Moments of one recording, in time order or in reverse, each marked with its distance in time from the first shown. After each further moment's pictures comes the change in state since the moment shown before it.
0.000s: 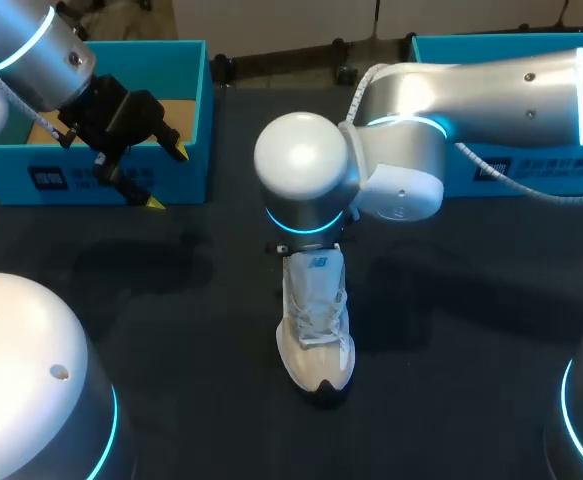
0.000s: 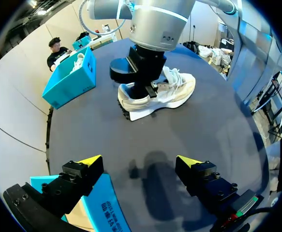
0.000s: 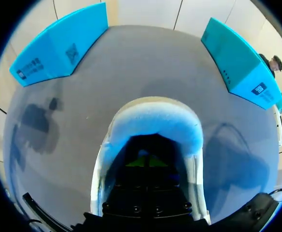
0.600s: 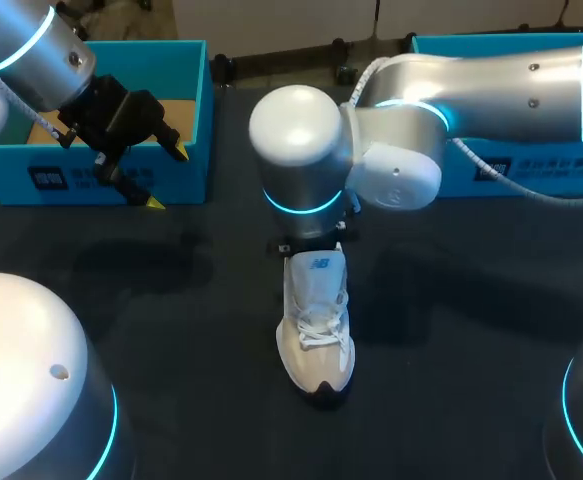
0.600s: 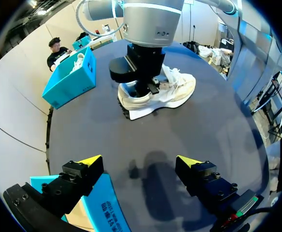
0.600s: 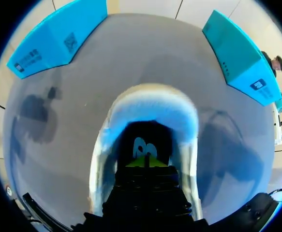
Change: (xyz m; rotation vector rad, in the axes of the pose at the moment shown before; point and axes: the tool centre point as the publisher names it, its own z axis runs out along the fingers) left arm 0.000 0.000 0.000 0.000 0.000 0.000; right arm -0.006 -0.010 -0.016 0.101 -0.023 -0.014
